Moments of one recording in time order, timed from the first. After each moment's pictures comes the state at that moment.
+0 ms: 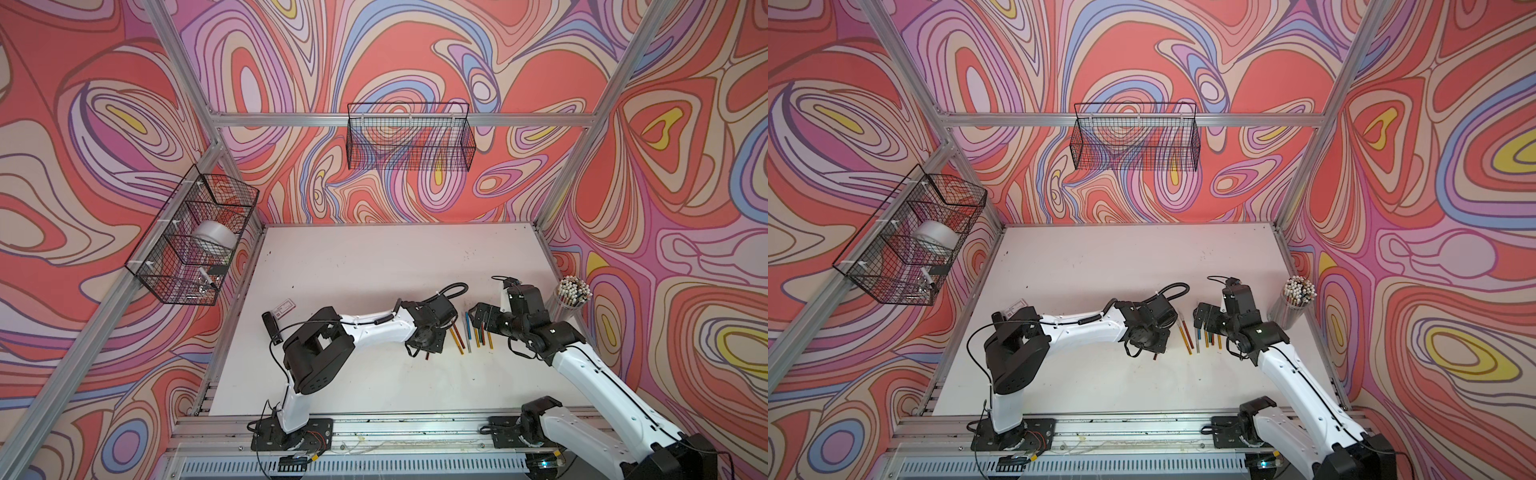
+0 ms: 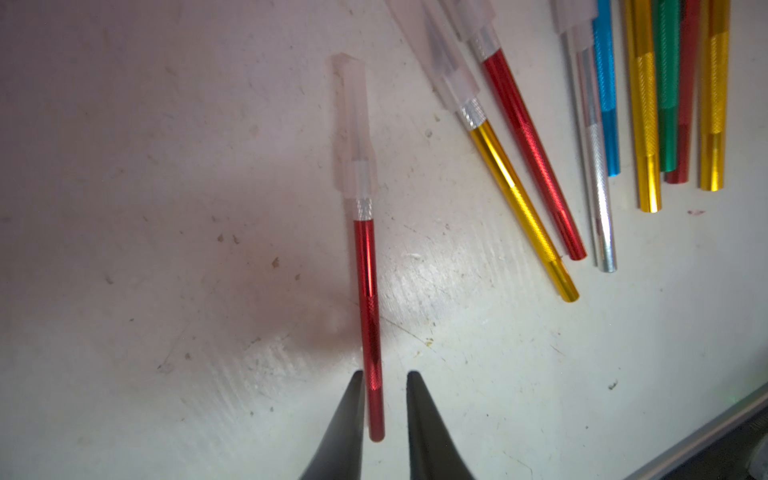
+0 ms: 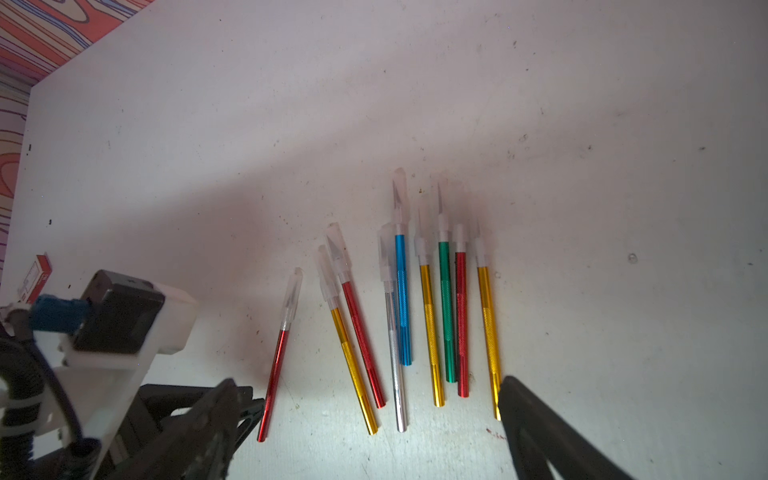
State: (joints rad) left arm -1.02 1.95 1.36 -0.62 0.01 -0.71; right arm 0.27 0.95 0.68 -0.58 -0.07 0.47
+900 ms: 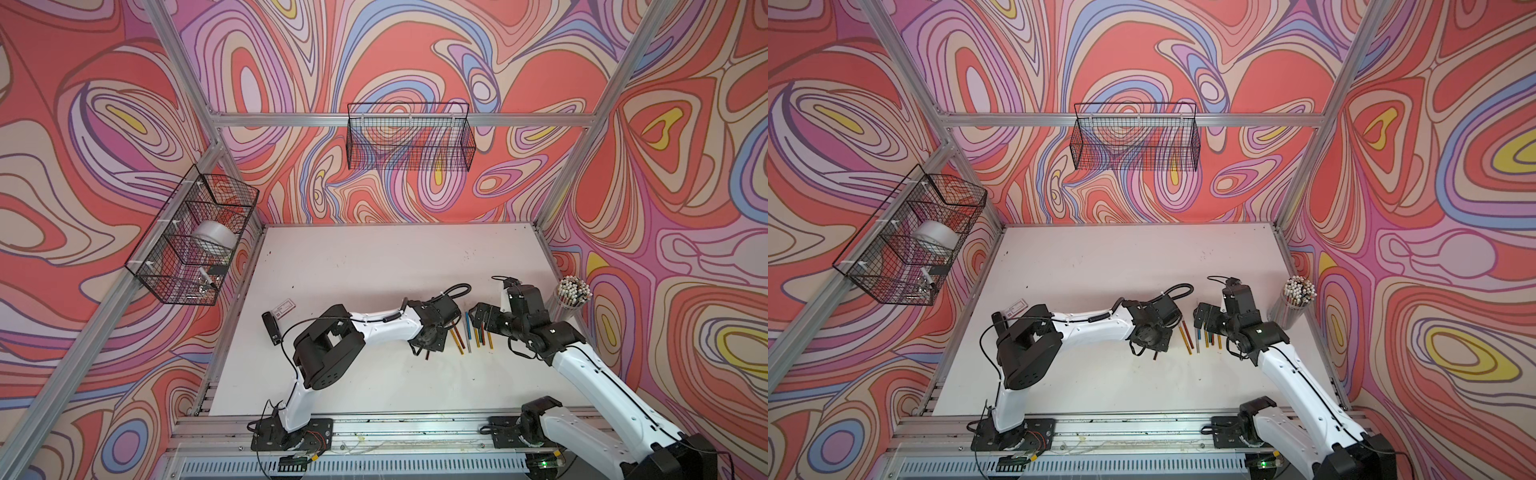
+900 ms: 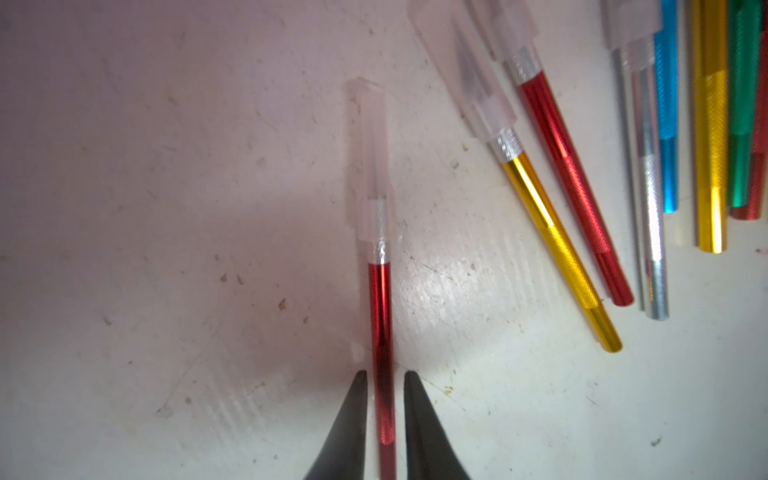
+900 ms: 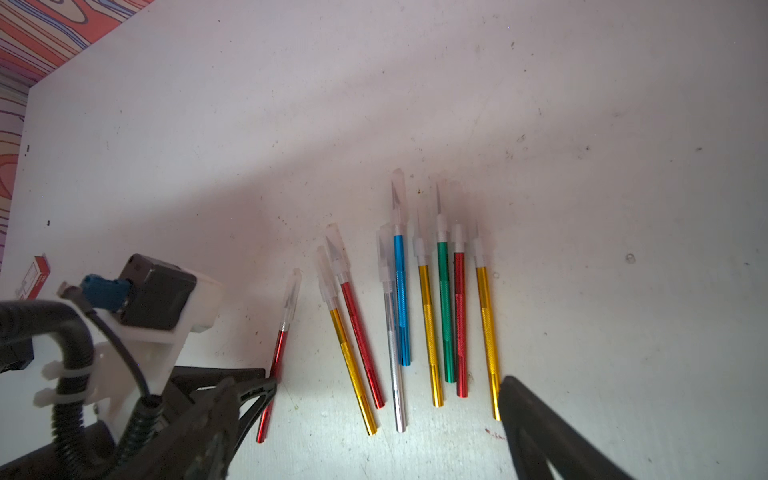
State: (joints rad) left arm -1.02 2.03 1.43 -0.65 -0.04 -0.71; right arm 0.27 0.95 0.68 -0.58 -0.07 0.47
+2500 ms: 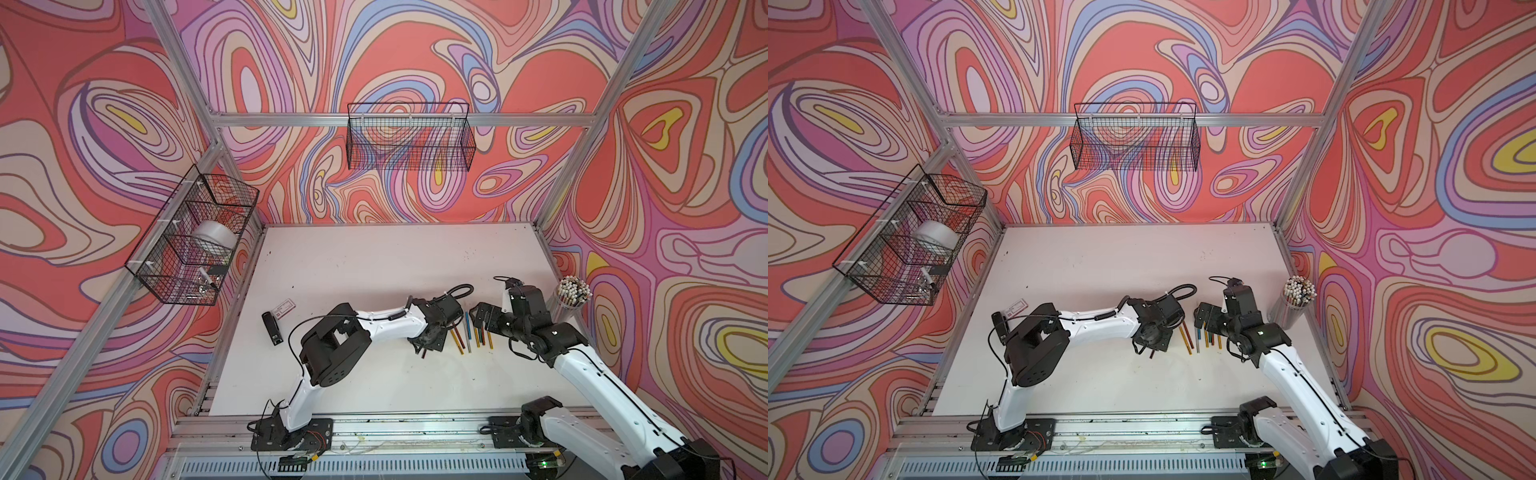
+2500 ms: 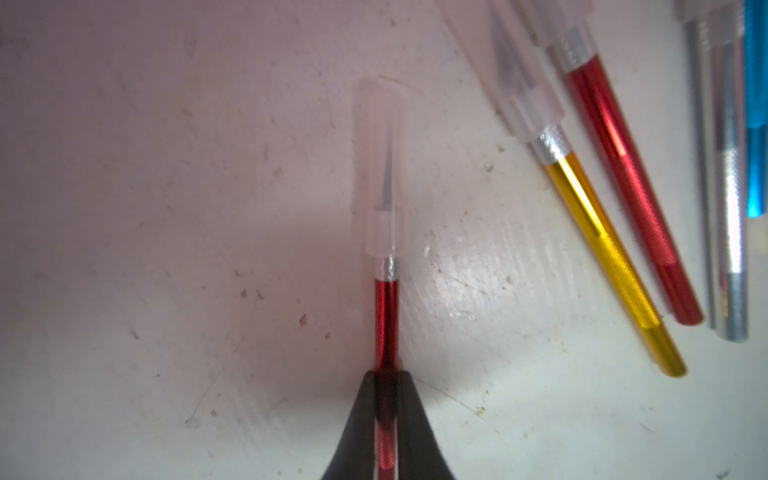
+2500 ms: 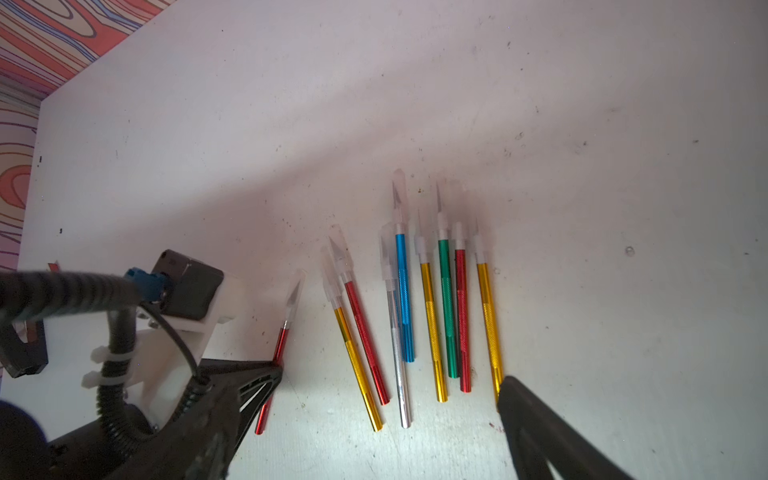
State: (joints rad) left arm -1.02 2.08 1.49 -0.73 -0.08 -0.66; right arm 0.27 0.93 0.68 -0.59 -0.07 0.50
